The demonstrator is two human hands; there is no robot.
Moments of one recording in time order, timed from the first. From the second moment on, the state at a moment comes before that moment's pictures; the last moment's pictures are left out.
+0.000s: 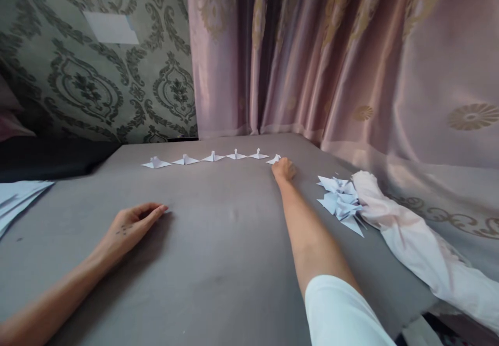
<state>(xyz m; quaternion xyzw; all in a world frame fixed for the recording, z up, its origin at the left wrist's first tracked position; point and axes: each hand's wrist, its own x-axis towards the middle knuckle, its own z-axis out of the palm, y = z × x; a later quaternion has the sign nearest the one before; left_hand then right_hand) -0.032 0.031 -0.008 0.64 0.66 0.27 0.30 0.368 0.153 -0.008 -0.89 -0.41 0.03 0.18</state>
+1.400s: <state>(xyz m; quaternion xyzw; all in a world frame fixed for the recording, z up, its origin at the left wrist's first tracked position) -0.033 0.034 -0.007 0.67 0.64 0.26 0.28 0.363 0.157 -0.017 -0.89 -0.41 0.02 0.21</state>
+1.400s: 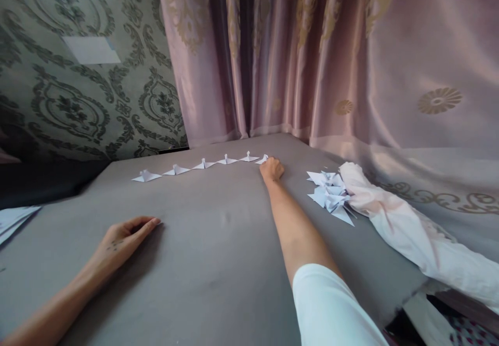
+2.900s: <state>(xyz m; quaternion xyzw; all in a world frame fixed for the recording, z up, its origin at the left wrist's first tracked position) -0.298 0.037 0.090 0.41 0.77 0.48 0.07 0.220 0.018 -0.038 -0.43 -0.86 -0.01 0.26</state>
